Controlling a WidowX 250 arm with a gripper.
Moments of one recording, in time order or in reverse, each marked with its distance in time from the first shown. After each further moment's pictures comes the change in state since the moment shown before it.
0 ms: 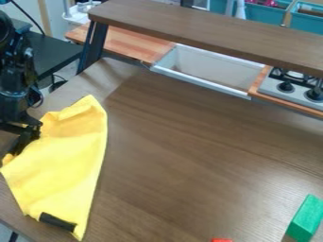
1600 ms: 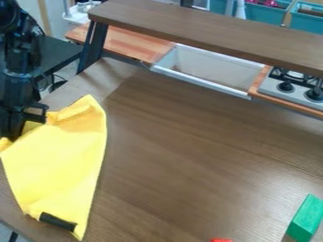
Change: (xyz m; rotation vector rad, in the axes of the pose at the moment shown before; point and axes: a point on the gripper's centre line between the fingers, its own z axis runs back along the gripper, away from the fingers) arm -0.002 -0.005 0.029 -0.033 0.144 0.020
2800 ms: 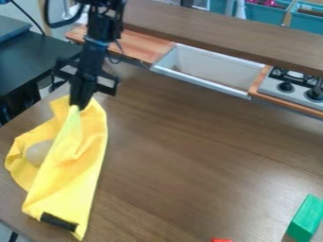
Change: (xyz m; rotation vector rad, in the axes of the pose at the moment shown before) arm -0.001 -0.100 0.080 0.076 -0.035 -0.072
